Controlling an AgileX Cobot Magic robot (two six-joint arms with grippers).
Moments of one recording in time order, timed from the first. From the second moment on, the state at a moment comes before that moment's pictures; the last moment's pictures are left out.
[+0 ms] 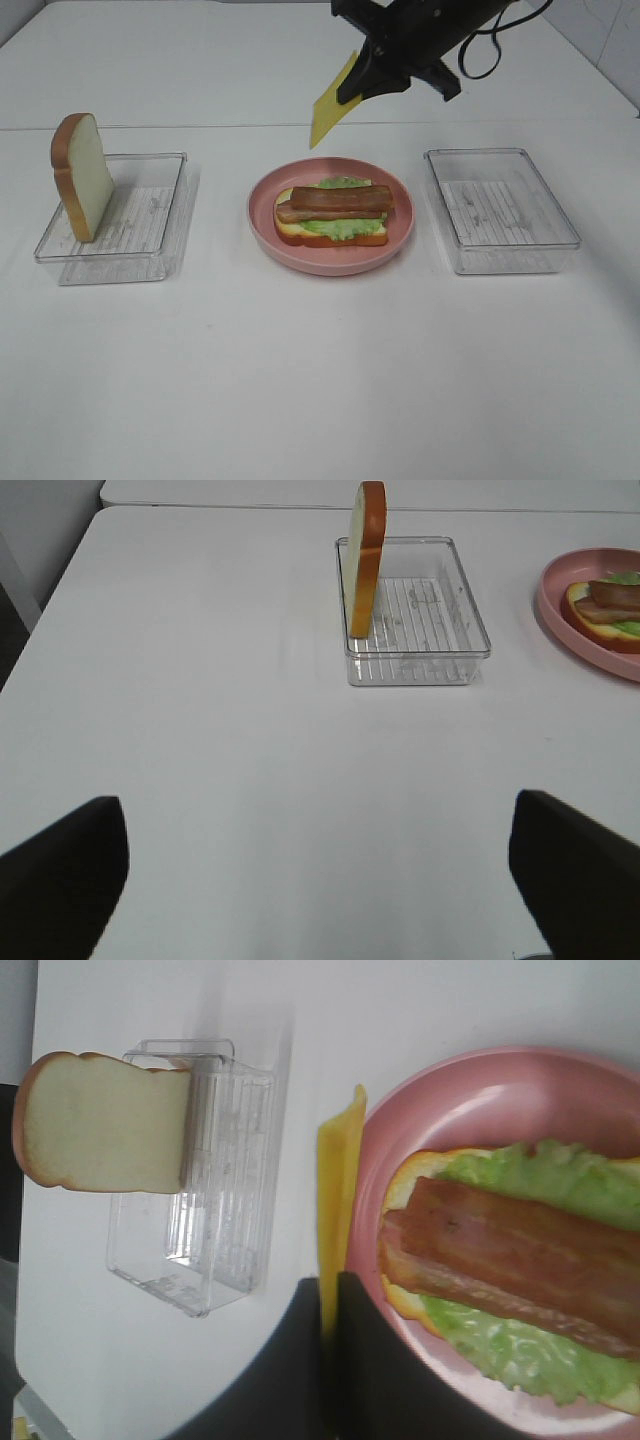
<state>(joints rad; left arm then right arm) 0.07 0.00 -0.52 -0.02 1.08 0.00 0.27 2.18 -1.84 0.71 0.92 -0.16</state>
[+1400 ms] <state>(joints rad) 0.07 0.00 -0.52 -0.02 1.08 0.00 0.28 2.34 -1.83 0.62 0.98 -0.06</state>
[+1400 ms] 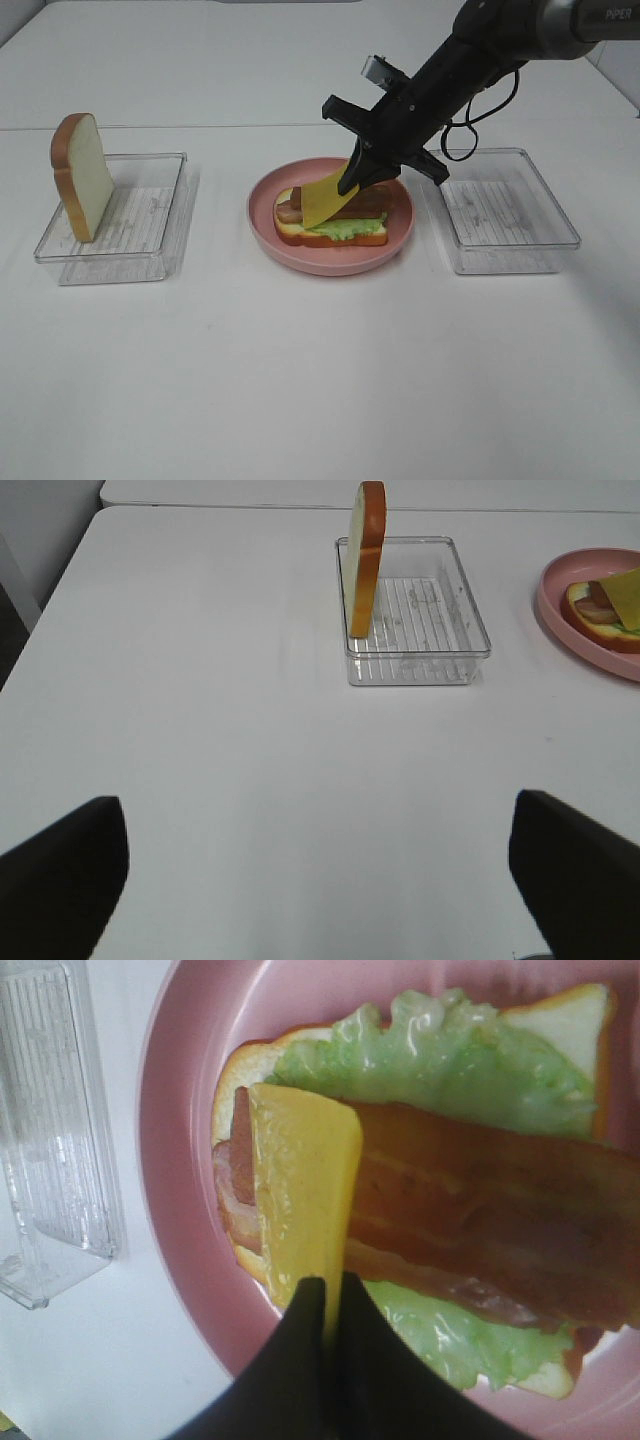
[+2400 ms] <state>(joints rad) 0.07 0.00 -0.52 -0.02 1.08 0.00 0.28 2.23 -2.15 0.21 1.21 0.03</state>
